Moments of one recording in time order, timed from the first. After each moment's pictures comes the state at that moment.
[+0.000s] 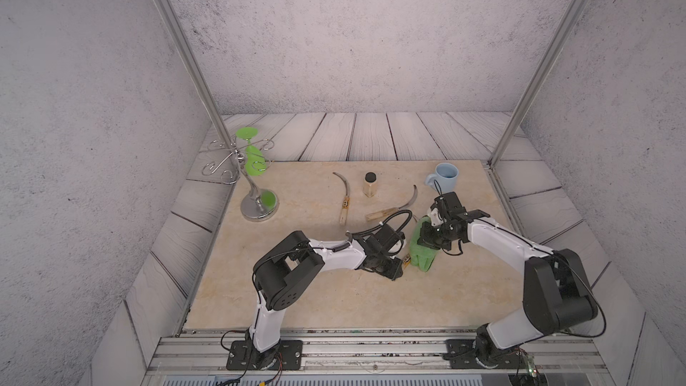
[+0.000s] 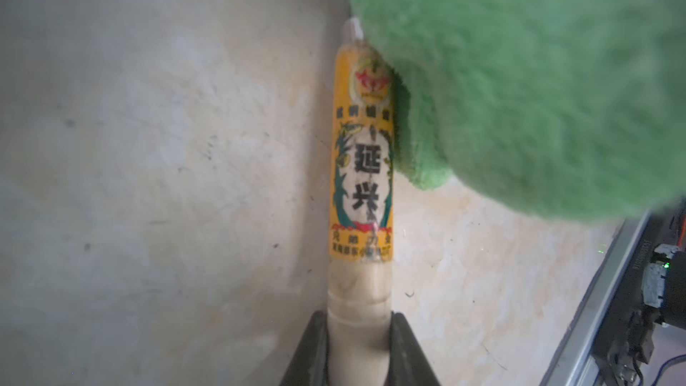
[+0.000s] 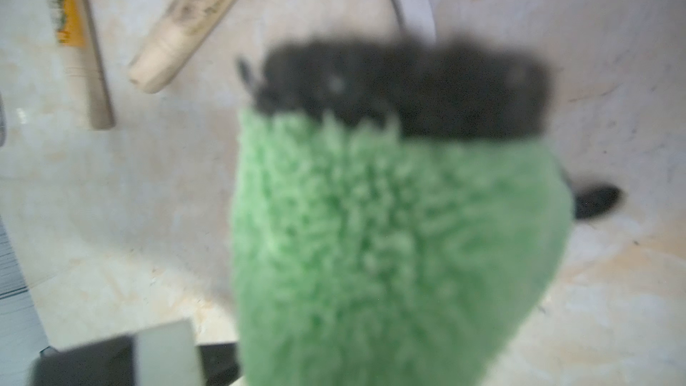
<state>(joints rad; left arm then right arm) -0.97 1.95 1.16 -0.22 0.31 -0.42 0.30 1.46 0.96 -0.65 -0.32 0.50</state>
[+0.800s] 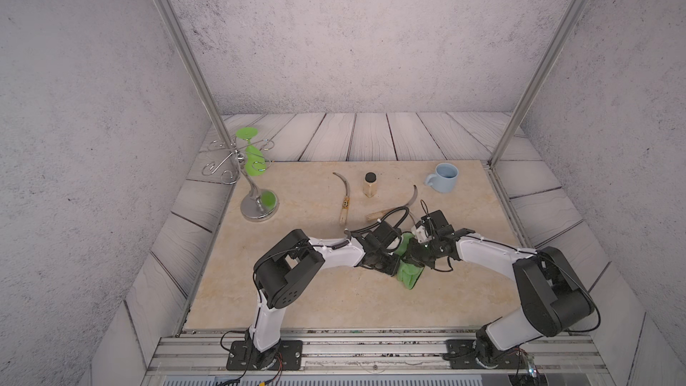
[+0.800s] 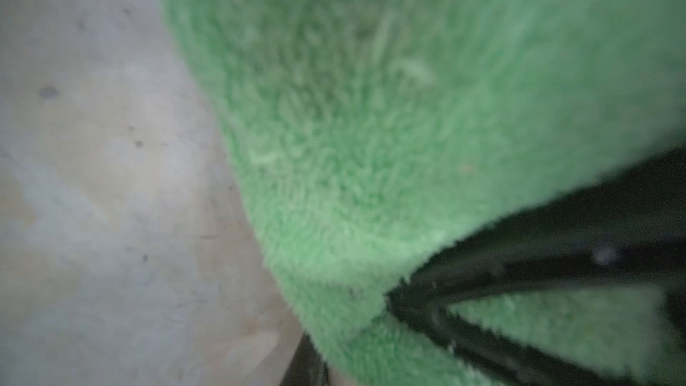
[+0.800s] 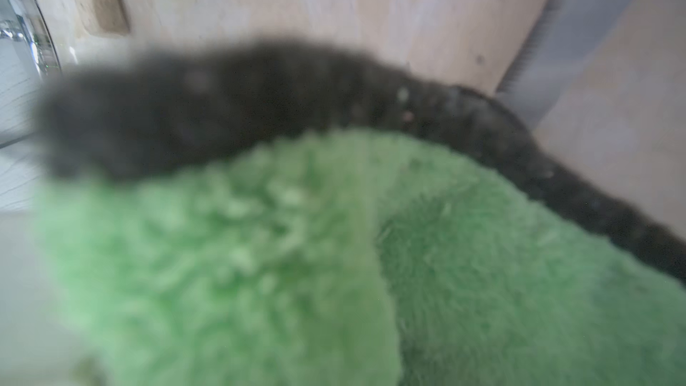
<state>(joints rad) -0.95 1.96 1.17 -0.21 0.30 -0.46 0.43 1.55 0.78 -0.38 -0.47 0.70</state>
